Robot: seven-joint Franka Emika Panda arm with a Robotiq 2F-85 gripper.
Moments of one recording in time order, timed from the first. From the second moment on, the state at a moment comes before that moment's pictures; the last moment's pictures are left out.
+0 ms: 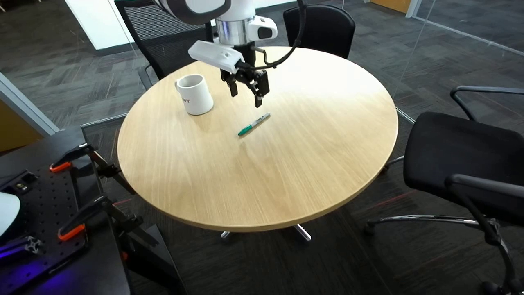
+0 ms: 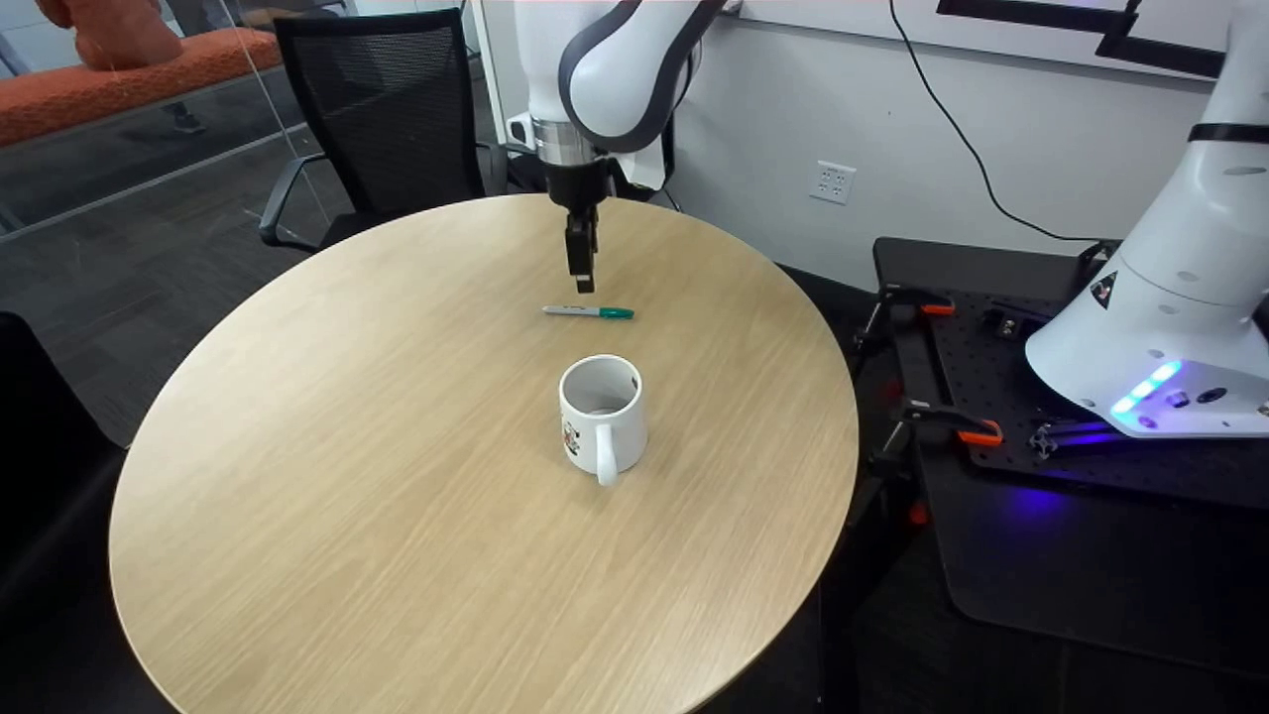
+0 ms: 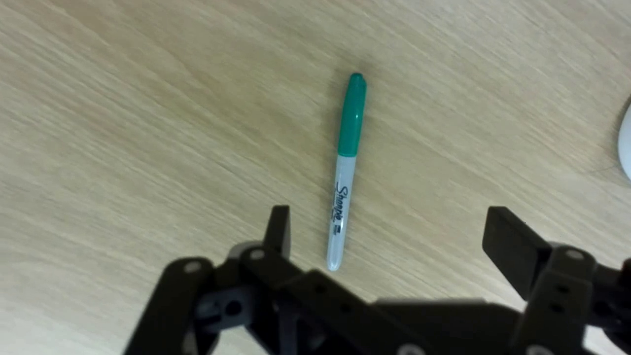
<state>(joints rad) -0.11 0.60 -0.01 -1.93 0.00 2.52 -0.33</state>
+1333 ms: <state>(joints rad) -0.14 0.88 0.00 -1.66 0.00 2.53 -0.30</state>
